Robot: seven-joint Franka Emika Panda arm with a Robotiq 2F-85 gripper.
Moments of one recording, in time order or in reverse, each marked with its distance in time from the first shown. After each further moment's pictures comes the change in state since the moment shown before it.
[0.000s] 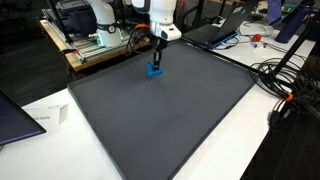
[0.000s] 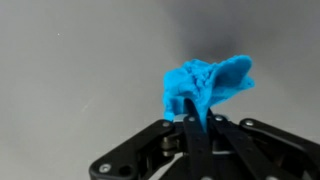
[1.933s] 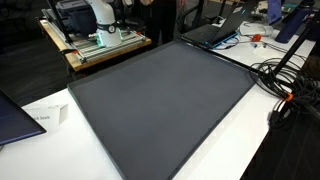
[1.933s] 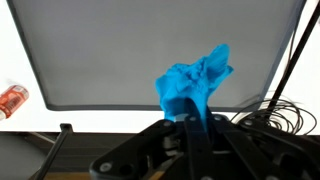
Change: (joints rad) arm 0.063 -0.516 -0.030 0.293 0.236 -0.539 0.576
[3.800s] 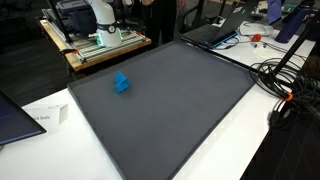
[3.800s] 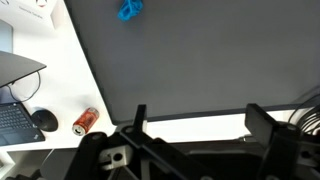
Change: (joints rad) arm 0.001 0.111 0.050 0.283 -0.218 -0.314 0.329
